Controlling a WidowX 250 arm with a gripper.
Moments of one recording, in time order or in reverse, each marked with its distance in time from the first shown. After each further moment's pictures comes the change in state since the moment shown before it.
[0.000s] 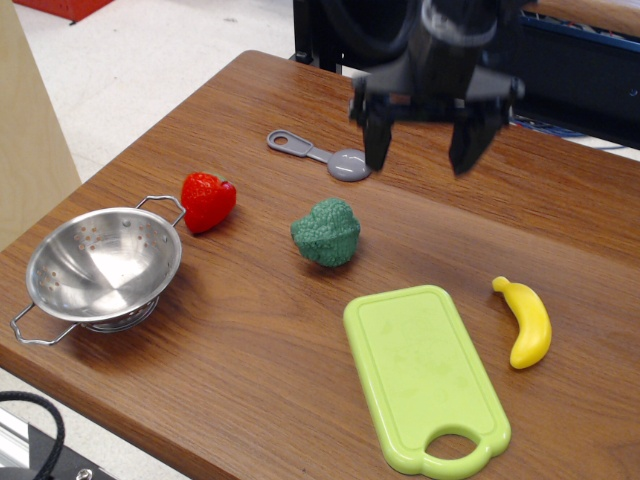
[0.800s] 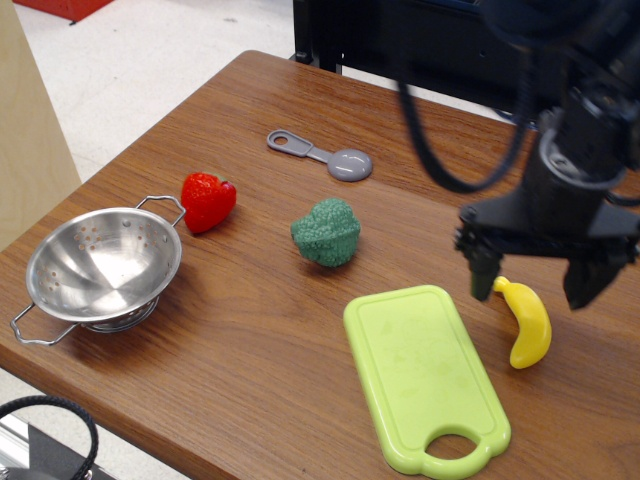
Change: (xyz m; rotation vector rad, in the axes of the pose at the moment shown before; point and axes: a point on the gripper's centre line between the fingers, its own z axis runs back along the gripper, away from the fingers) arm -0.080 -0.058 -0.014 -0.067 0.070 -0.096
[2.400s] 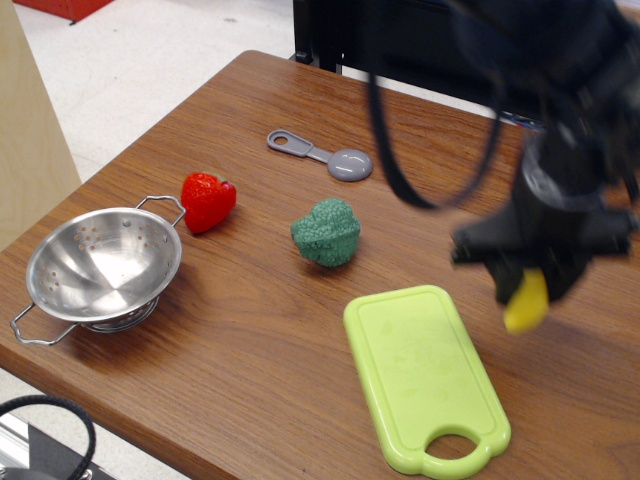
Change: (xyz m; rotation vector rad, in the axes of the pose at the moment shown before) arm 0.023 0.020 0.008 -0.106 -0.068 0.180
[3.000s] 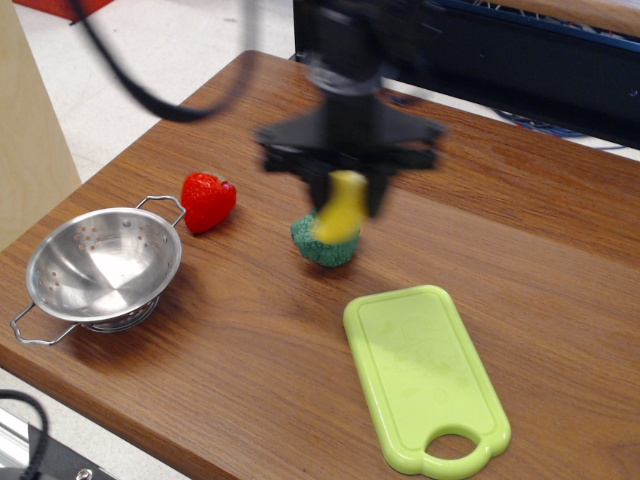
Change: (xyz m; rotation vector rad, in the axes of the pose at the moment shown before) arm 0.050 0.112 0.042 0.054 -0.022 -0.081
